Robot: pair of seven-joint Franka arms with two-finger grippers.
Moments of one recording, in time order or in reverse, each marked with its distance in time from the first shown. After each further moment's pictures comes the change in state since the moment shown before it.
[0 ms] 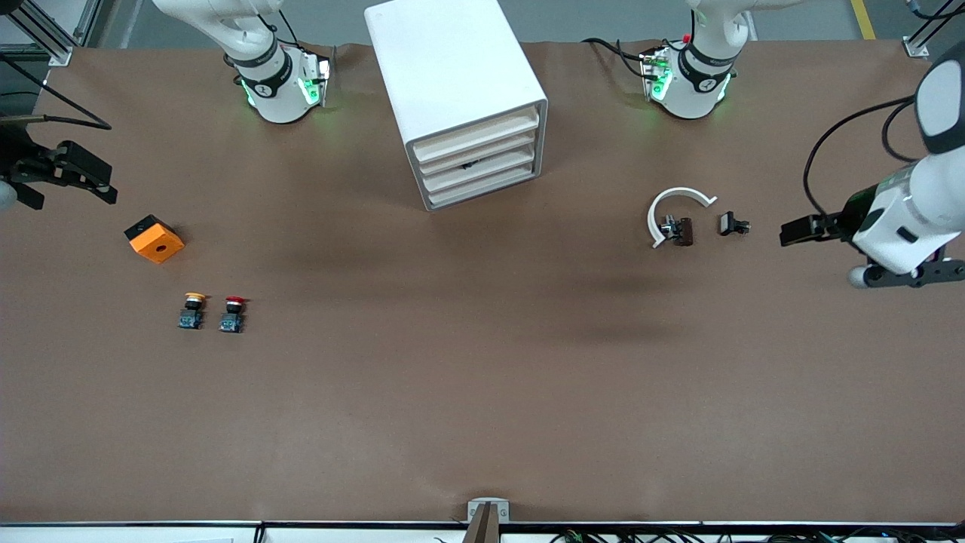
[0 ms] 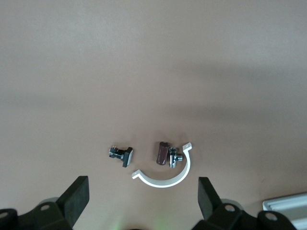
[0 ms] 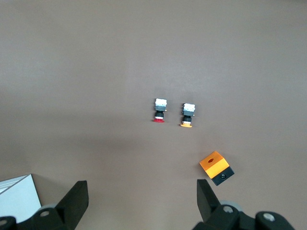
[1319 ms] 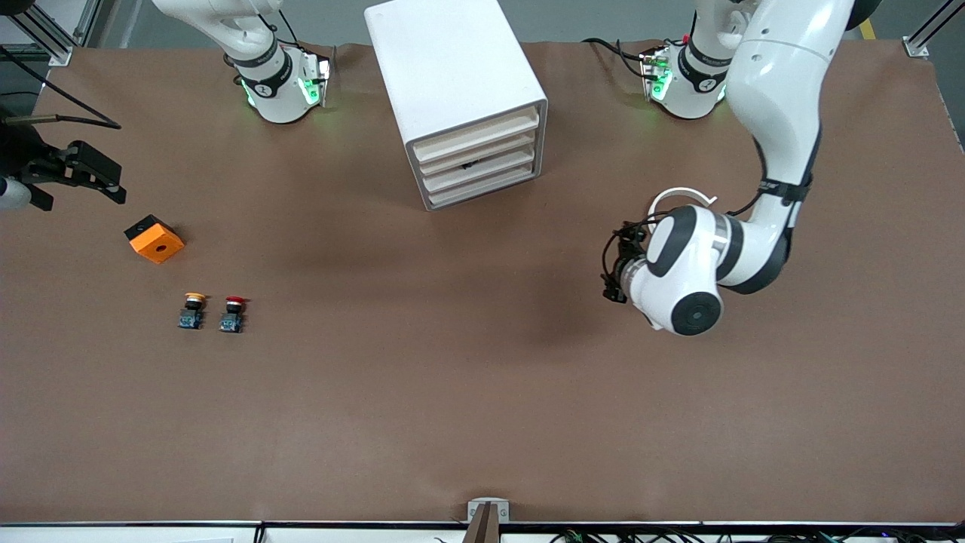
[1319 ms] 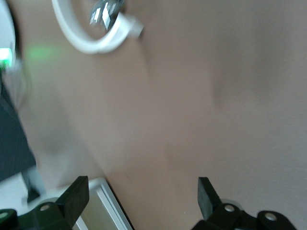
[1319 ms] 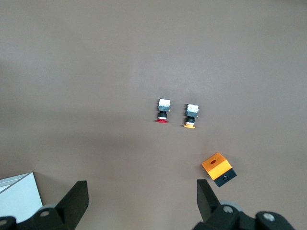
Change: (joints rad) left arm -0.344 0.465 -0.006 0.050 -0.304 0.045 -1.597; right arm 0.010 0.002 0.007 0.000 0.000 0.000 0.000
